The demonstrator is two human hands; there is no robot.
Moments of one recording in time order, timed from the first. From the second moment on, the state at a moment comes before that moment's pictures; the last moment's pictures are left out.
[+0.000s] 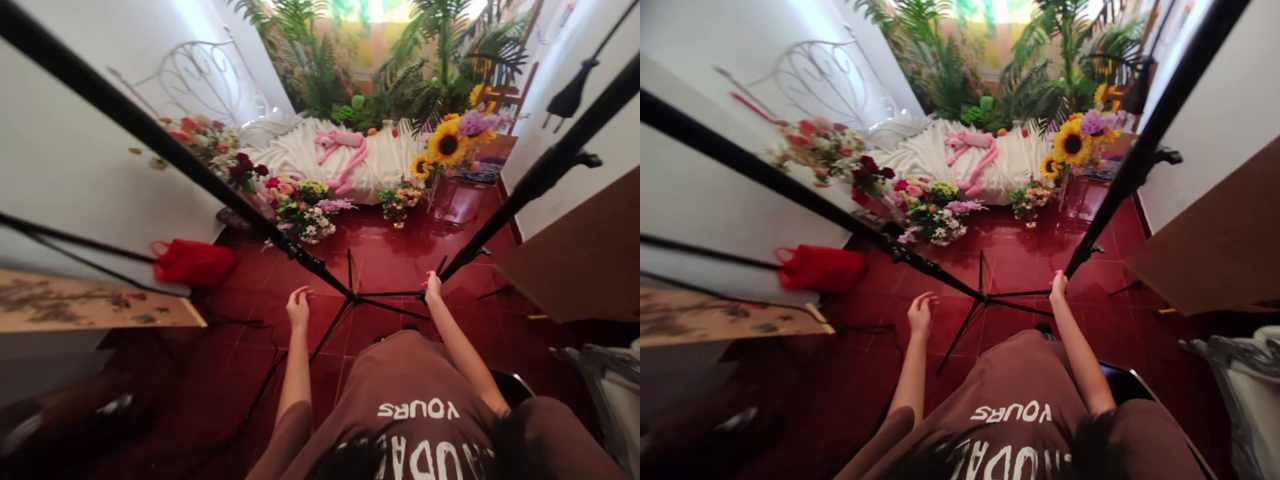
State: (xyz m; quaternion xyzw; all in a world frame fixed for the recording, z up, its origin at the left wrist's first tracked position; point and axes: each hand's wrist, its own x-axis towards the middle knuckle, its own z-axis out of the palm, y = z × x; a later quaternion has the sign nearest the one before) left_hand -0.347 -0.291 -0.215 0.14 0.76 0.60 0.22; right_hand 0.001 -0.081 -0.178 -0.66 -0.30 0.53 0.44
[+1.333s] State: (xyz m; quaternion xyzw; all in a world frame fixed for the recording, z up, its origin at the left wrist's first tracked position) left_hand -0.375 -0.213 -0.123 0.34 0.68 0.65 0.10; right_hand -0.261 -0.153 -0.104 -0.31 -0.56 0.73 0.24
